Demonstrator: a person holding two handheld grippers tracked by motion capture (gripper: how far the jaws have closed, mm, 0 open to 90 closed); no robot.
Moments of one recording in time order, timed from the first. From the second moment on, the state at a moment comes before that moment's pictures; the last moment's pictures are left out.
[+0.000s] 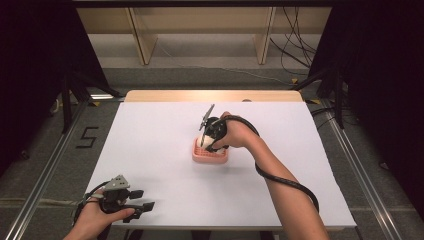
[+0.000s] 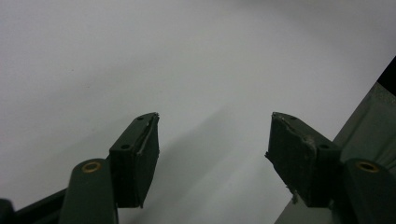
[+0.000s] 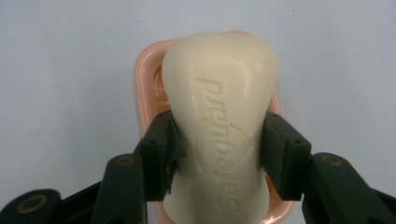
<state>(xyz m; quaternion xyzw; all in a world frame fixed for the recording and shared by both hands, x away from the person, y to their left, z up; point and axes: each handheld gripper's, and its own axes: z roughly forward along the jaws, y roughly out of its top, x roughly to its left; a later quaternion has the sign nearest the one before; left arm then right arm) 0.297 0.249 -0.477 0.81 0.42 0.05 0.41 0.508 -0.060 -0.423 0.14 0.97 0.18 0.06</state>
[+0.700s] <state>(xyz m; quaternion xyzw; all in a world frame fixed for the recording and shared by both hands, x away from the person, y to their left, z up) 0.297 0.249 -0.477 0.81 0.42 0.05 0.41 0.511 -0.061 -0.434 0.14 0.97 0.19 0.07</state>
